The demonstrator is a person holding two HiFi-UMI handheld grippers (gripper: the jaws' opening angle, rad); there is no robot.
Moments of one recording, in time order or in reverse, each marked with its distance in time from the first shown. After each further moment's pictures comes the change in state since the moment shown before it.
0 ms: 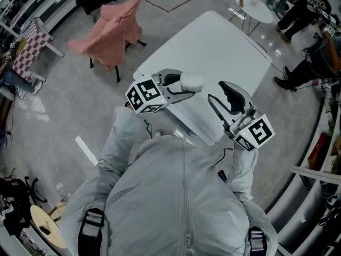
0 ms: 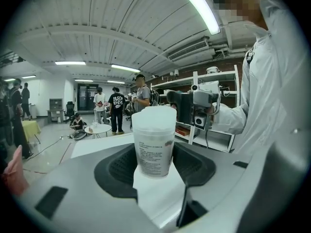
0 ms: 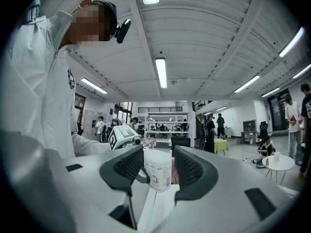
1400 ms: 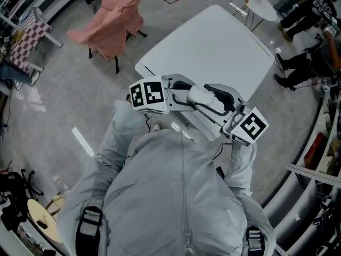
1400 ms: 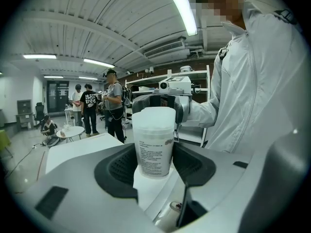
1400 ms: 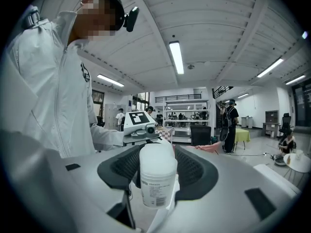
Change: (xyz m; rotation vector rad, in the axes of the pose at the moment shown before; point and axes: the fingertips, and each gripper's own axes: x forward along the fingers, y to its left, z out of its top) left arm -0.015 -0.057 -0.011 0.121 0.037 -0.305; right arm 0.045 0.054 -0.031 -0.023 0.153 0.246
